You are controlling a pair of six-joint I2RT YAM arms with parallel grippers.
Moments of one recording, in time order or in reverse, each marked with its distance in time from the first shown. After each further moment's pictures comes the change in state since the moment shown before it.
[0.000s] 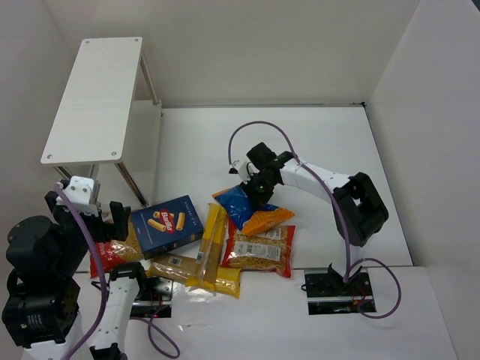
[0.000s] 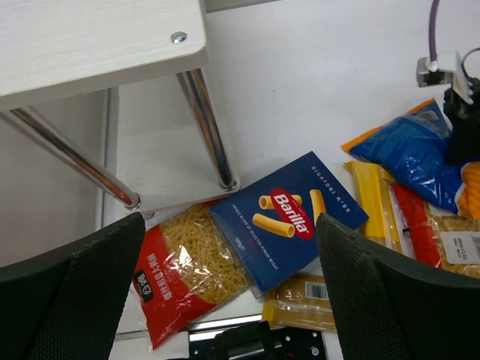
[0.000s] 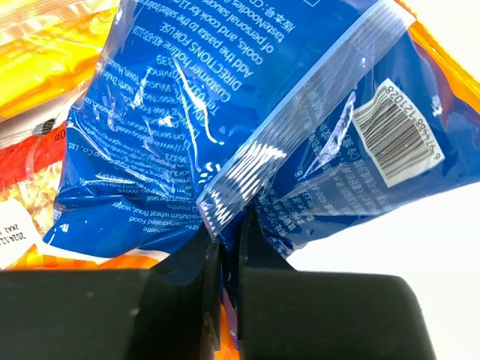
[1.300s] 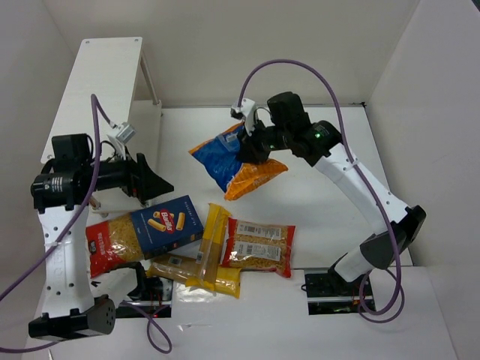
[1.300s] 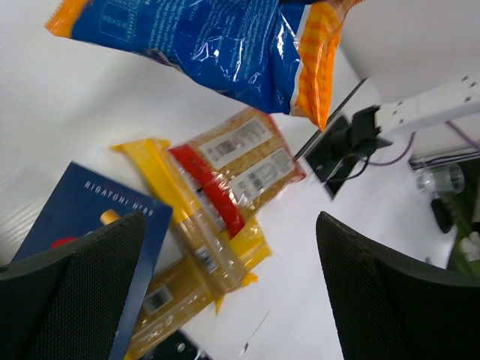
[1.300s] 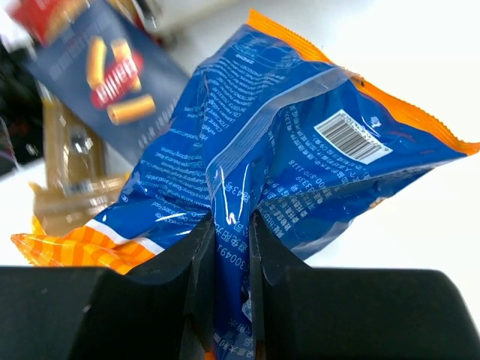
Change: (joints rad) left arm 0.000 0.479 -0.049 -0.006 0.797 0.002; right arm 0.007 -0.250 0.465 -0.106 -0.100 0.017
